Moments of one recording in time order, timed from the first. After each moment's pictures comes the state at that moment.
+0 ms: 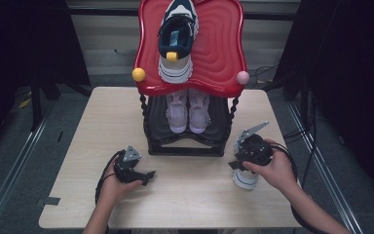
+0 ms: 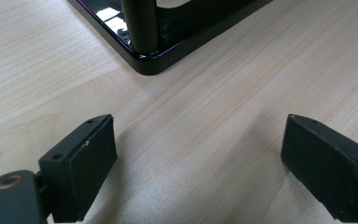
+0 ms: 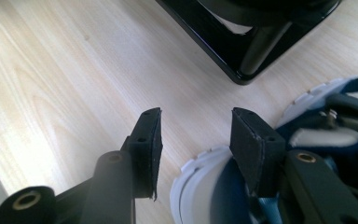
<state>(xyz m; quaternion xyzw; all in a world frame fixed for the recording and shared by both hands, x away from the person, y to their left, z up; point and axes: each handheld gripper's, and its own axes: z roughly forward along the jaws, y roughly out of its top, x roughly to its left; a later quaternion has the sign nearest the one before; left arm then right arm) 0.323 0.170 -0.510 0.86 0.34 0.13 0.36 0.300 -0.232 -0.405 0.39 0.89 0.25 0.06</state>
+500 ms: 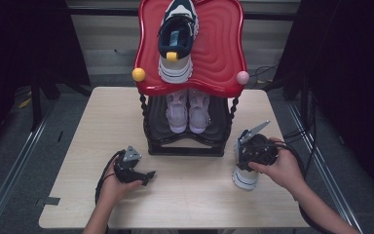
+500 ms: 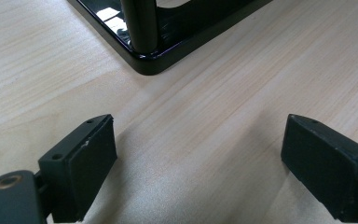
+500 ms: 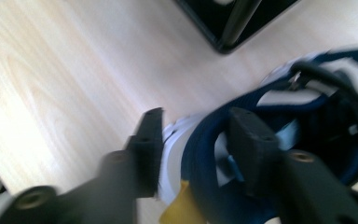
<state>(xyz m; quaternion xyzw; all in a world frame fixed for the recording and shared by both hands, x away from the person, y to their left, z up) 0.323 0.170 -0.510 0.86 0.34 0.13 0.36 0.296 -0.244 -0.396 0.37 0.91 0.19 0.07</state>
